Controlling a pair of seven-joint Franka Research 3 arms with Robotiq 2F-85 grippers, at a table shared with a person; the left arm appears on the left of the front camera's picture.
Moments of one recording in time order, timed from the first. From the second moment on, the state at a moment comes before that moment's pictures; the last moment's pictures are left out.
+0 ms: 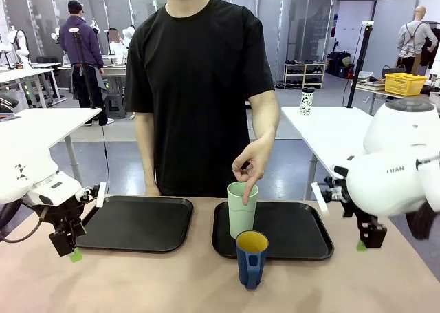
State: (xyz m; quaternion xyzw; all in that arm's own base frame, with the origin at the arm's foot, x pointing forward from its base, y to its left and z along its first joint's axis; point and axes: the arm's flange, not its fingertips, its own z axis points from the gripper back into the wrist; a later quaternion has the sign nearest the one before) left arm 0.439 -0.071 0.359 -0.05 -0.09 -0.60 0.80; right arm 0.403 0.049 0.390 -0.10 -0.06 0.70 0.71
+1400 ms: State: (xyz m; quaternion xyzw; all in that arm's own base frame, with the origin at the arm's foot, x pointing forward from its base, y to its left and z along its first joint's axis) left arm 0.439 -0.071 0.359 -0.05 -0.09 -0.59 0.80; right arm 0.400 0.055 0.324 0.17 -0.31 0.67 0.66
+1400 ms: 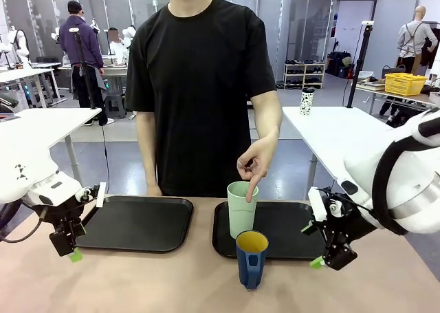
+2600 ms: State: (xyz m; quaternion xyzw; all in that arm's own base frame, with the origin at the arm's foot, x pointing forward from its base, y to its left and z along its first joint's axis) left arm 0.439 -0.071 0.359 -0.05 -0.09 -0.59 0.80; right arm 0.403 0.048 0.284 0.34 -0.45 0.58 0.59
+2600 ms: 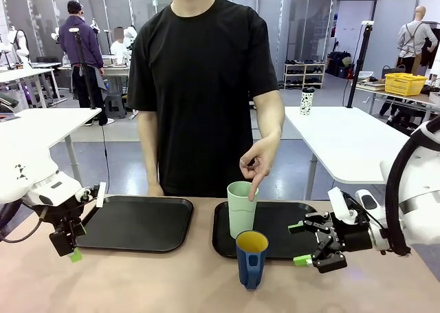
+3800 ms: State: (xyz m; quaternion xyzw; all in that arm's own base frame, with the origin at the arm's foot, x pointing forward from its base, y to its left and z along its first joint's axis) left arm 0.439 -0.071 0.359 -0.05 -0.09 -0.59 0.80; right arm 0.438 0.079 0.264 0.39 -0.42 0.59 0.57
